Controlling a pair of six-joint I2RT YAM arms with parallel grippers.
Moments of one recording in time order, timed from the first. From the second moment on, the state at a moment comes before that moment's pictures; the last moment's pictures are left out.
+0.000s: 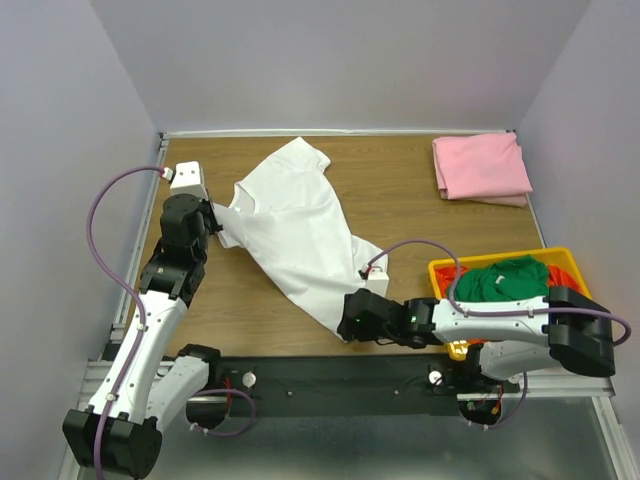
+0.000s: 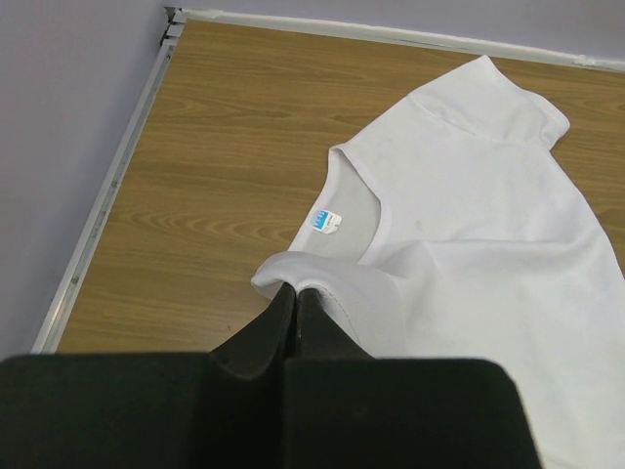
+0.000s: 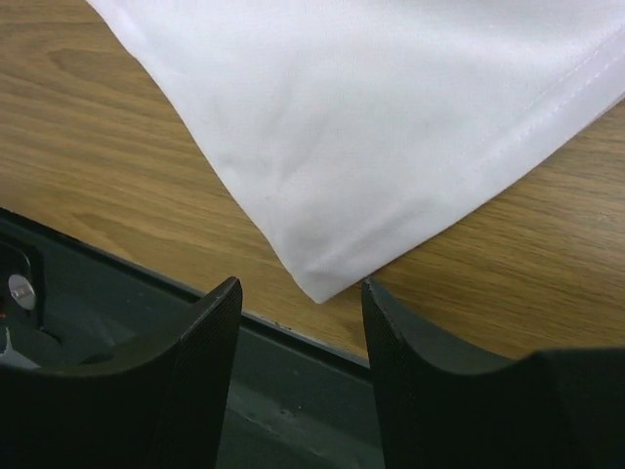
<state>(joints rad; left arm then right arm) -0.19 0.85 0.83 -0.27 -0.32 -0.14 1.26 1.29 0.62 -0.28 0.31 1.07</state>
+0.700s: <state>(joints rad) -0.19 0.85 0.82 -0.26 -0.30 -0.13 1.34 1.51 0.76 -0.36 0.36 1.12</state>
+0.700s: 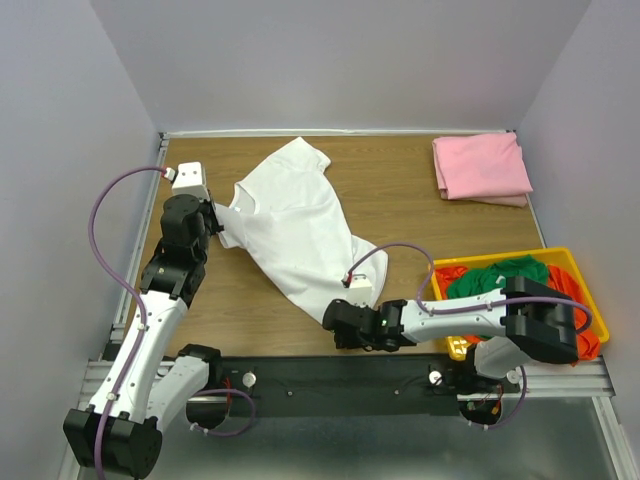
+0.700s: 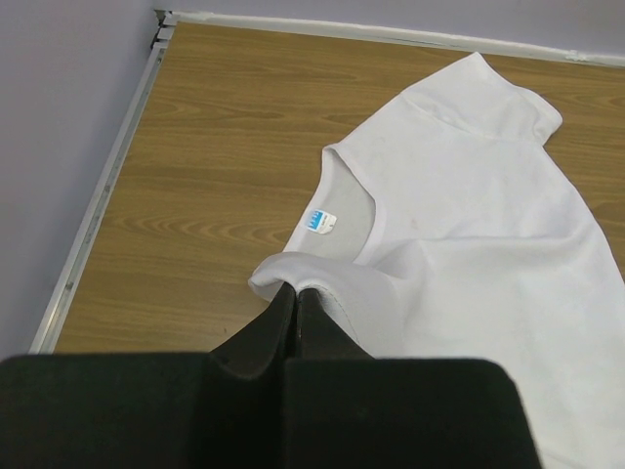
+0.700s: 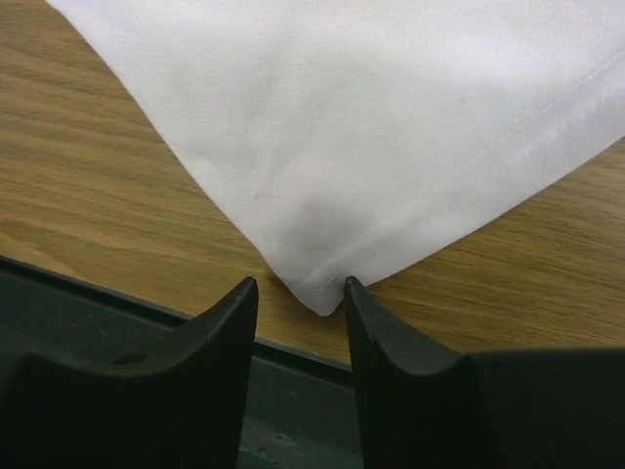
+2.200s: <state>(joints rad) -0.19 0.98 1.57 -0.15 -0.15 -0.17 0.82 1.32 1.65 -0.46 0.73 0.31</state>
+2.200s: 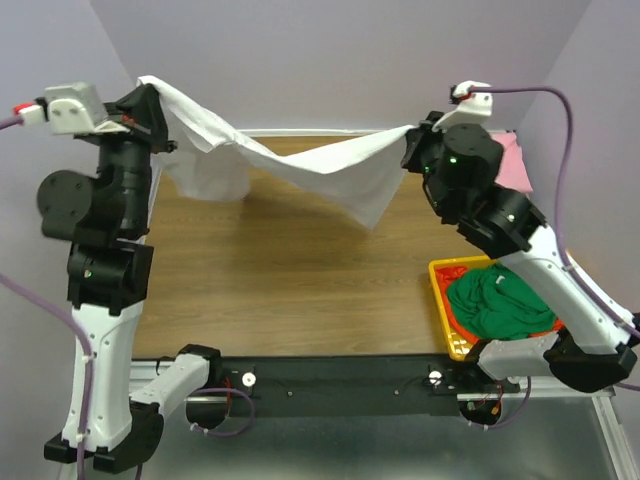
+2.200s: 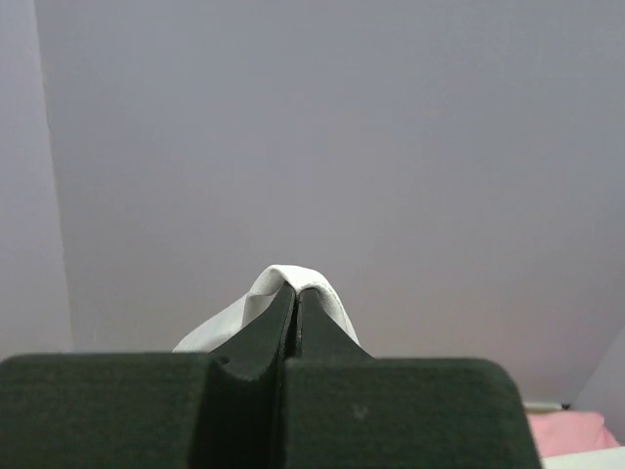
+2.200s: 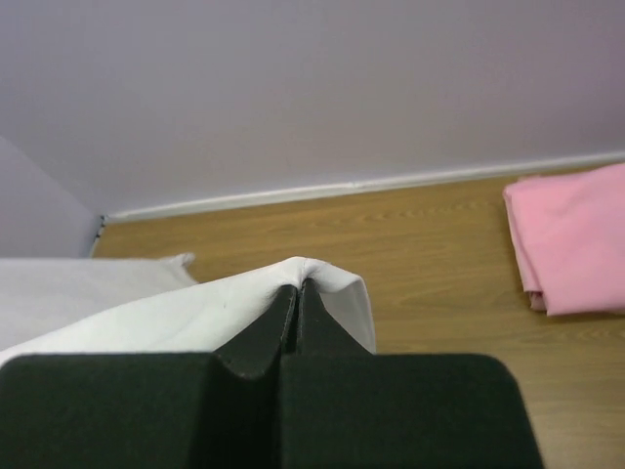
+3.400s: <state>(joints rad) -0.19 0.97 1.39 -0.12 -0.06 -0.12 0.79 1.26 1.62 -0.42 0.65 0.16</state>
